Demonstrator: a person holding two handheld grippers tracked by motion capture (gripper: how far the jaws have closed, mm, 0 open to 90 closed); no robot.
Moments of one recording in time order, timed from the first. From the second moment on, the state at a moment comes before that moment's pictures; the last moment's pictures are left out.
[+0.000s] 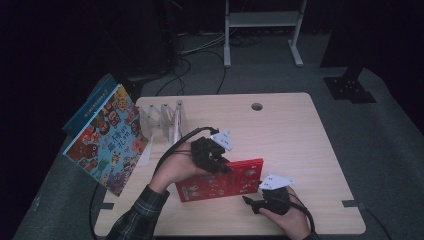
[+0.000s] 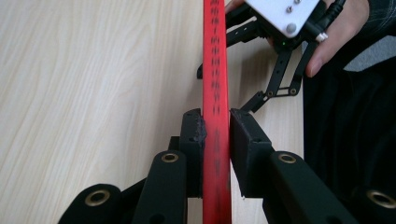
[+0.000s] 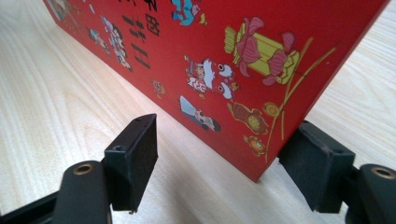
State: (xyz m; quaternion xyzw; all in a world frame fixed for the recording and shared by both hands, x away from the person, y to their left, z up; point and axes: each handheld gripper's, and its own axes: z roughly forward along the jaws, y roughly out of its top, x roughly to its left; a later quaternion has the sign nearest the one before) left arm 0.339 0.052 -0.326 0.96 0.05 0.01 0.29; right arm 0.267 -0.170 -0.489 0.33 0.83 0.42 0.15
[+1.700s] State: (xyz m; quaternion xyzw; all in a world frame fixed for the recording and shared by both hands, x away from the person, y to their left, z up) left arm 0.334 0.005 -0.332 0.97 0.03 -0.01 0.24; right arm 0.262 -0.180 -0.491 0.33 0.84 0.41 0.14
